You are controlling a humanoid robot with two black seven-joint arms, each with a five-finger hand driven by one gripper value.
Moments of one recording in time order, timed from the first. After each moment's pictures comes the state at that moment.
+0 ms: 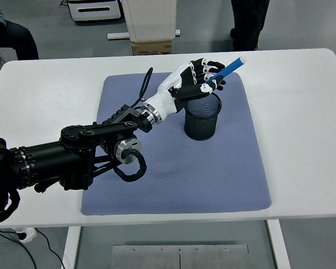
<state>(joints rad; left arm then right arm) -1.12 0.06 0.03 -0.93 -0.09 0.02 -0.61 0.01 0.00 0.44 0.18 -0.06 0.05 0.01</state>
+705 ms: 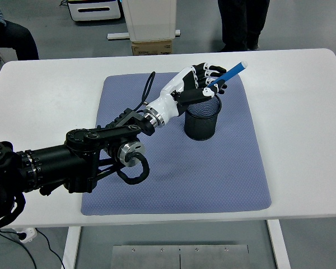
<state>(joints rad) -1.11 0.03 0.04 -0.89 -0.08 0.03 -0.61 0.01 0.00 0.44 0.18 -0.06 0.05 0.01</state>
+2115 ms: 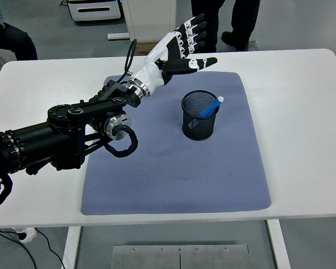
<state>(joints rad) -1.20 0.12 0.00 -0.83 -0.05 0.04 -0.61 0.01 0.00 0.44 0.18 -0.06 0.05 0.01</state>
